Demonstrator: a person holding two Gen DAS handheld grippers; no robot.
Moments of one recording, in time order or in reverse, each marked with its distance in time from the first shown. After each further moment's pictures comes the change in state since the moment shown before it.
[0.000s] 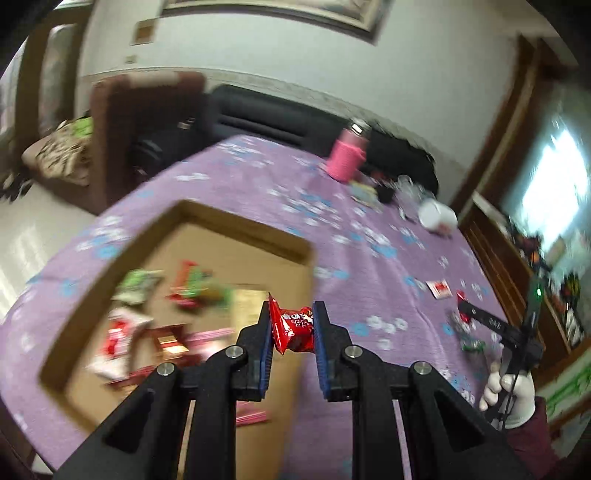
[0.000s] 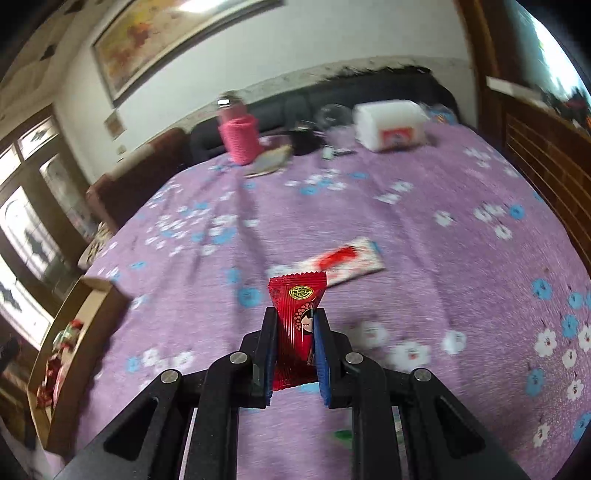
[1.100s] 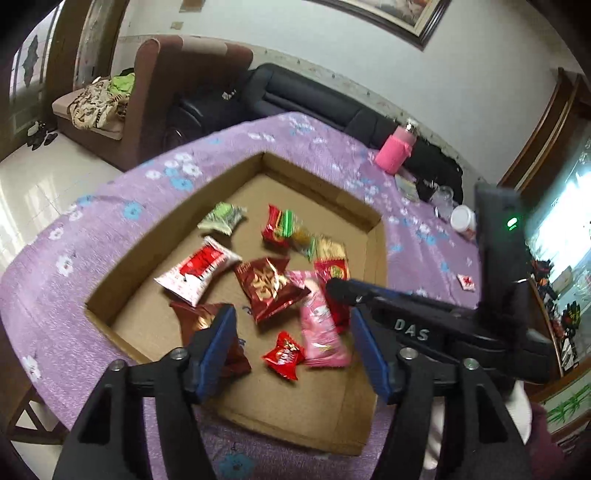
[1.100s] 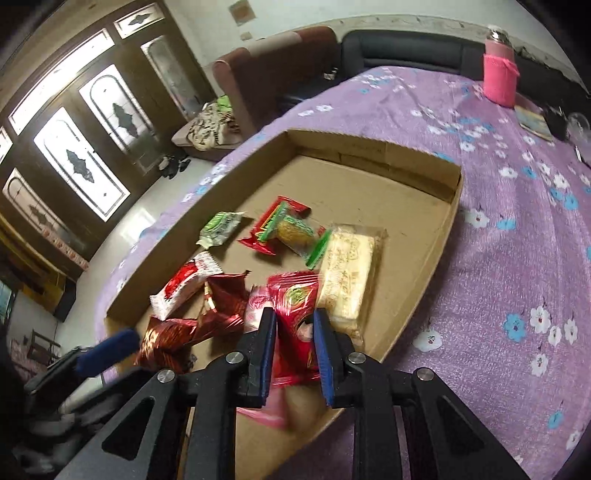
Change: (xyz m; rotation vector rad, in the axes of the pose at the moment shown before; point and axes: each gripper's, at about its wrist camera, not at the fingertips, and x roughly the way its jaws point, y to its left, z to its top) left arm -0.026 0.074 -0.045 -0.144 0.049 0.043; right arm 0.071 0.311 -0.072 -0.318 0.354 0.322
